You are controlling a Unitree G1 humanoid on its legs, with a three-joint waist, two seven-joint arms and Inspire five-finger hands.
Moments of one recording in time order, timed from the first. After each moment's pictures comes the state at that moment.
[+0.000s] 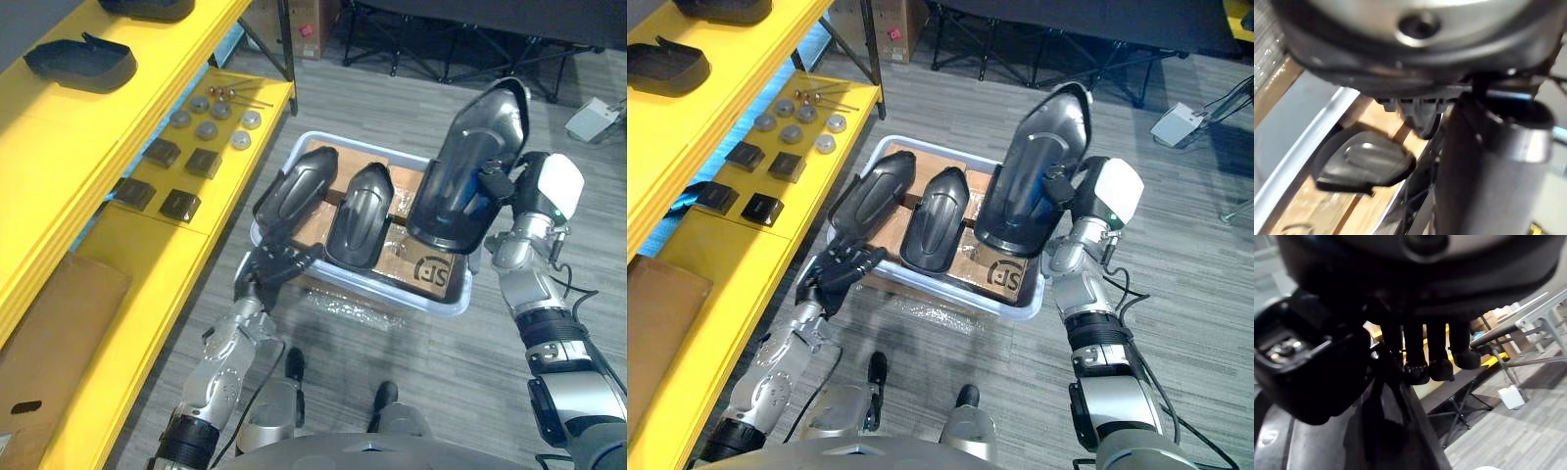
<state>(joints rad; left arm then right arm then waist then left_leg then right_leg) 0.02 0.22 -0.28 0.04 -0.61 0.11 -0.02 -0.48 -0.53 0.08 0.51 -0.46 0.14 -0.57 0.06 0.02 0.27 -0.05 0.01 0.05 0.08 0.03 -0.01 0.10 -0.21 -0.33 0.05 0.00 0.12</state>
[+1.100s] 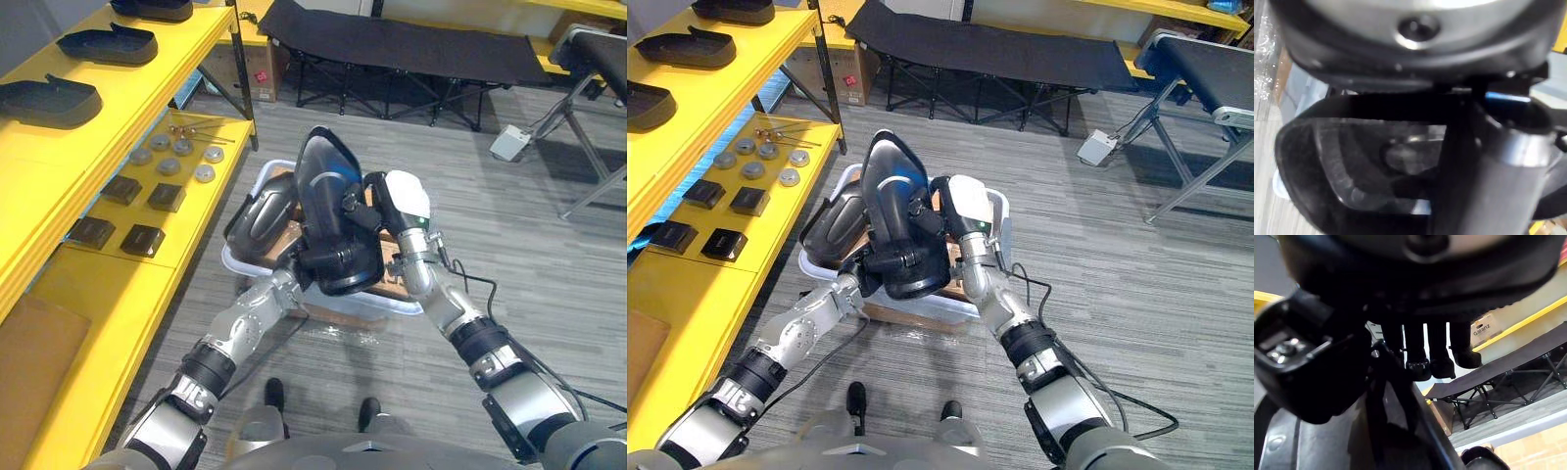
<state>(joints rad) -0.31 0.24 -0.44 0.33 -0.87 0.20 0.09 -0.46 -0.30 0.42 0.50 -0.57 -0.10 -0.48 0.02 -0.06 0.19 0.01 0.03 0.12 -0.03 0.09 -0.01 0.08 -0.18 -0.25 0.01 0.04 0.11</state>
